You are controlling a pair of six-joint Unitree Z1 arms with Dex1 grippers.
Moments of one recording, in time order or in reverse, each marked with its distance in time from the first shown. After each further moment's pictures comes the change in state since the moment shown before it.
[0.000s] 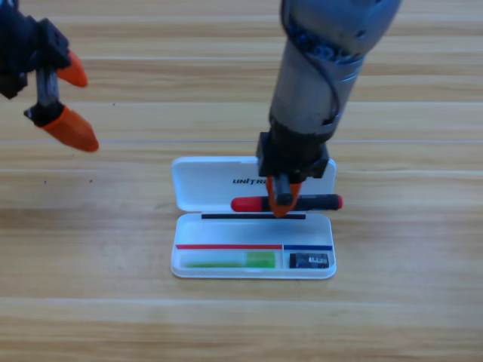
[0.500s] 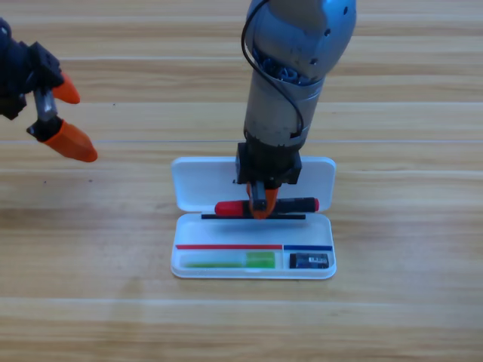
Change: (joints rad) arm 0 0.120 -0.002 0.173 -0.191 -0.077 0.000; arm 1 0.003 0.135 -0.135 0.006 -0.020 0.000
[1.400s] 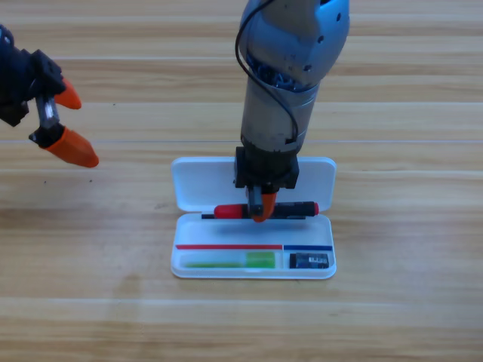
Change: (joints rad) arm 0 0.002 0.000 0.038 -0.044 -0.002 0.000; arm 1 0.012 0.010 -0.006 0.004 -0.021 0.036
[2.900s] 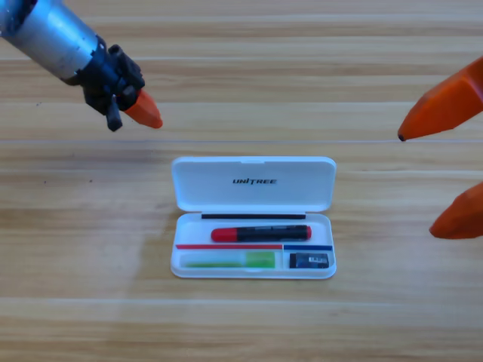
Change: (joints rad) arm 0 0.015 0.332 -0.145 -0.220 -0.090 0.055; arm 1 -0.122 -0.999 0.837 -0.342 0.539 0.248
